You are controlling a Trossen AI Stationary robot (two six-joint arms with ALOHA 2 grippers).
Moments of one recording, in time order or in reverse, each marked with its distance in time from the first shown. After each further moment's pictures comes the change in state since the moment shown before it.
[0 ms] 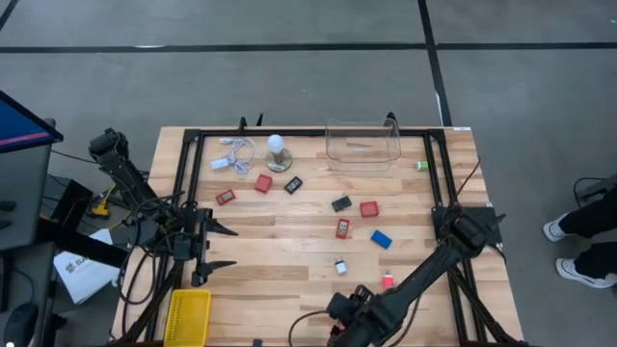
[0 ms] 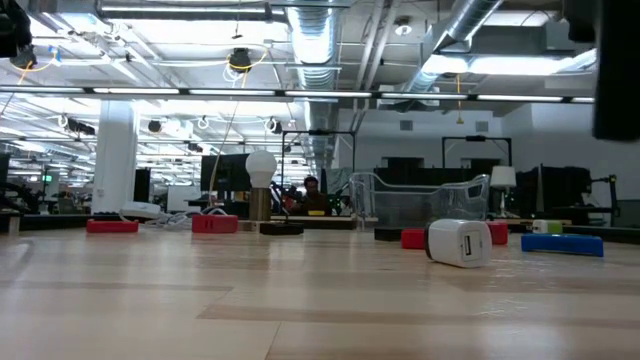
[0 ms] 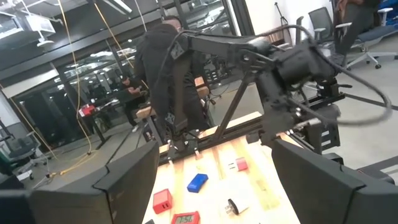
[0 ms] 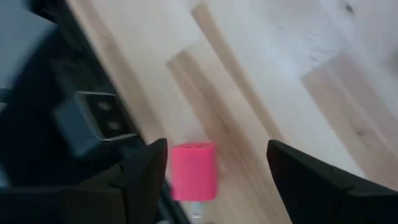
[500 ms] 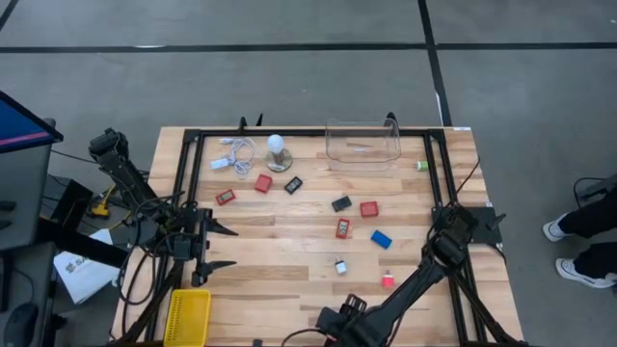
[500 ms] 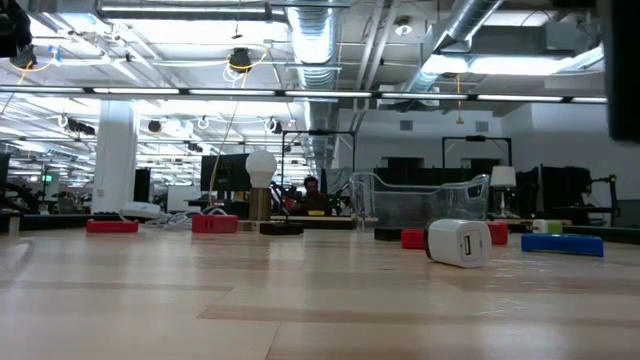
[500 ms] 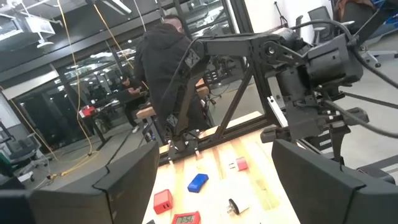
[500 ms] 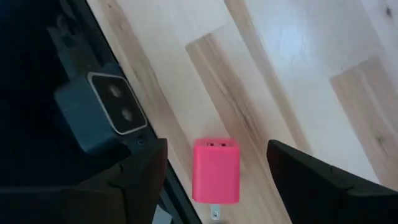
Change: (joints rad) left arm 0.000 0.000 0.000 0.000 0.000 0.009; right arm 0.003 0.212 0.349 -0.242 -0.024 -0.078
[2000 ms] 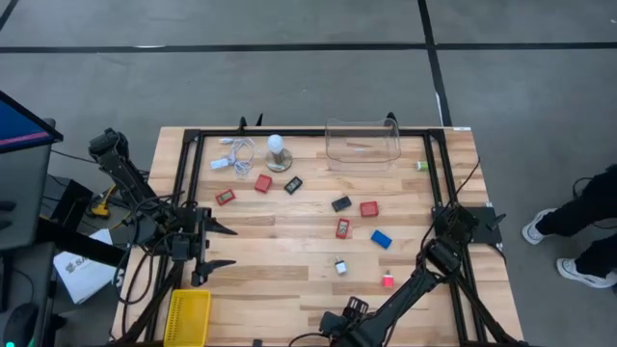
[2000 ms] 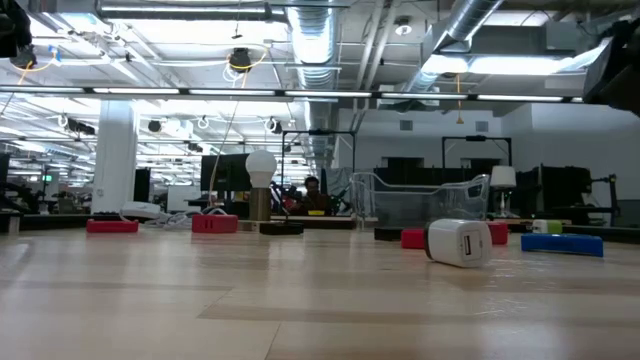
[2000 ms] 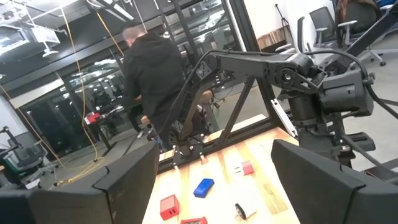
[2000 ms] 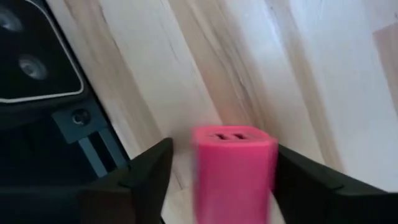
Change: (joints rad) left arm 0.000 -0.001 0.000 0.031 0.000 0.055; right arm 0.009 0.086 -0.071 0.021 -0.052 -0.036
